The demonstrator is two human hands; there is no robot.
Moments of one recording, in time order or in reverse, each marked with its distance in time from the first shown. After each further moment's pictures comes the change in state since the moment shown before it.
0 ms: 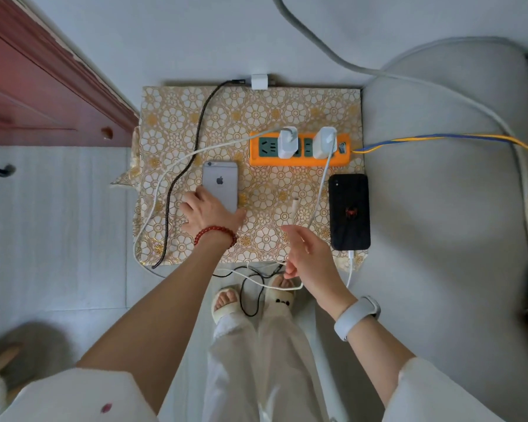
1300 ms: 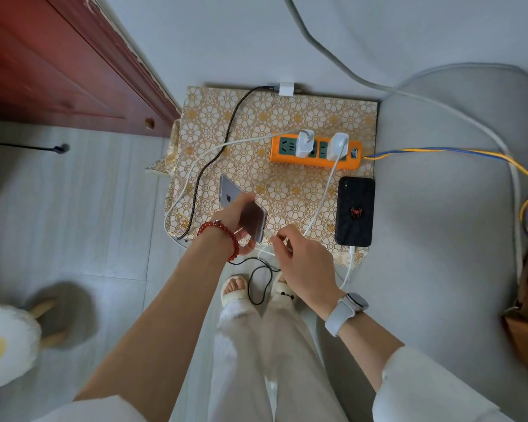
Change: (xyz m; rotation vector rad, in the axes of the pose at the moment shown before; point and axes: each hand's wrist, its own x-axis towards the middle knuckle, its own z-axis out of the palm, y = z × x) left_hand -0.065 -0.010 -0.061 -1.110 -0.586 -0.601; right_hand -0.045 -0.019 0.007 -0.833 0.030 -0.455
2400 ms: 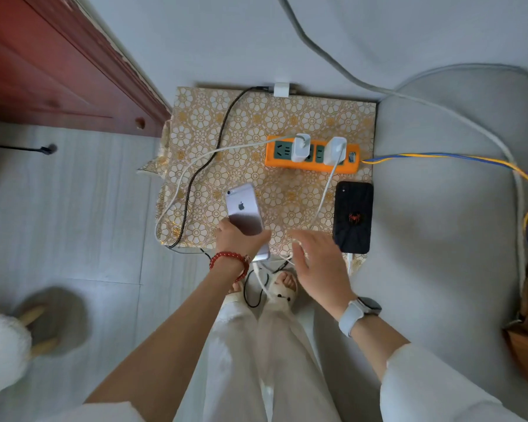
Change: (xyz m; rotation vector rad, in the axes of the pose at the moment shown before) left_hand 0.035 -0.034 0.013 0.707 0.248 0.401; right_hand 0.012 0.045 -0.001 -0.103 0.020 -0.082
